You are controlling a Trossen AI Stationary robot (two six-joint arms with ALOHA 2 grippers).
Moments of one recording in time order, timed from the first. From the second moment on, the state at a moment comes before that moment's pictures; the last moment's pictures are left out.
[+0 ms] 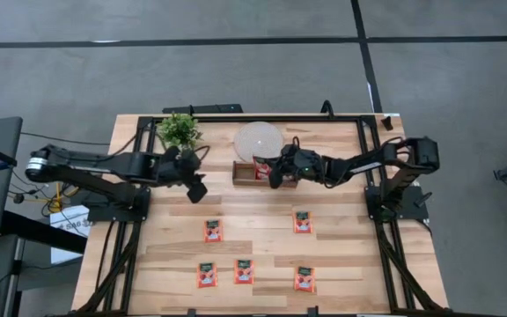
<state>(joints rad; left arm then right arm) -0.03 1.07 0.88 -0.75 -0.44 -0.52 -0.16 1.64 0.65 0.63 0.24 0.42</state>
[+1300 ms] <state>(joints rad) -0.03 0.98 0.85 -0.75 -0.40 -0.50 -0.17 1.66 0.65 0.56 0.34 0.41</state>
